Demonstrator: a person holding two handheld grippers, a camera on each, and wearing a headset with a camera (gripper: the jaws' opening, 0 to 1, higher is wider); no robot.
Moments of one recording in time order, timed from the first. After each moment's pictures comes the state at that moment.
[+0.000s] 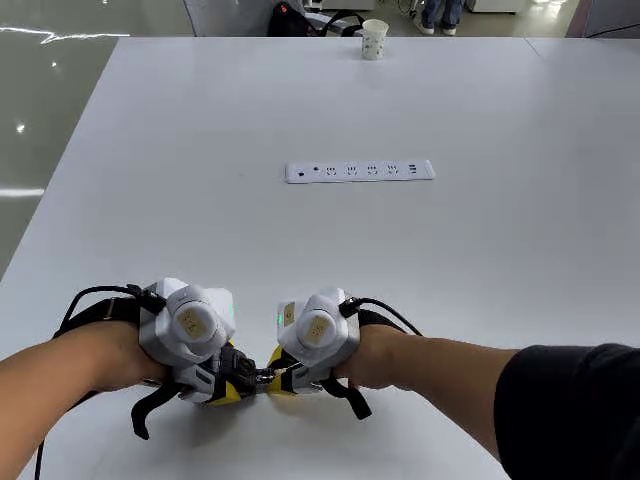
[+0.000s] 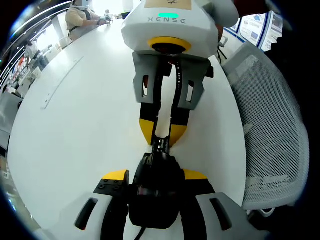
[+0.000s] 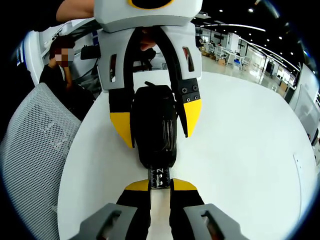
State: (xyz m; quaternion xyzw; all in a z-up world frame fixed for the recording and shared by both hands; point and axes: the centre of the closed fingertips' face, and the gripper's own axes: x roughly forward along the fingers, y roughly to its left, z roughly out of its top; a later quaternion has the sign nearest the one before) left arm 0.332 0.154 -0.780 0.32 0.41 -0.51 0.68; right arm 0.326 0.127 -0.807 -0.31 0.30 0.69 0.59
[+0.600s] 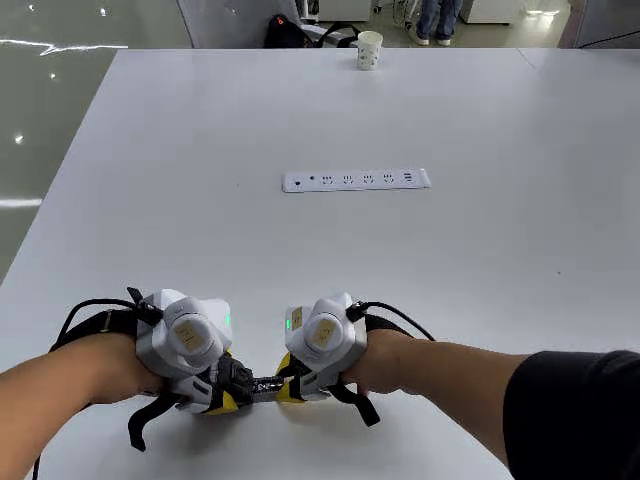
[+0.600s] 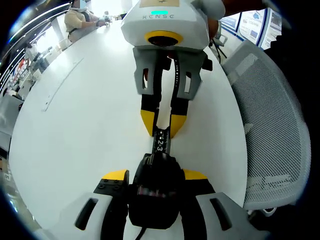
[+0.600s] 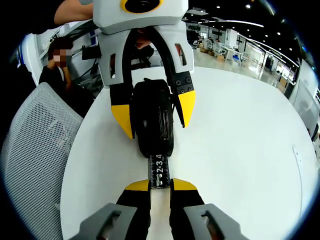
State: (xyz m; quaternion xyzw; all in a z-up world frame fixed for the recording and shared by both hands) left arm 0.332 0.154 -0.780 0.33 0.41 -0.51 0.68; right arm 0.328 0.112 -0.809 -0.31 0.31 0.68 0.58
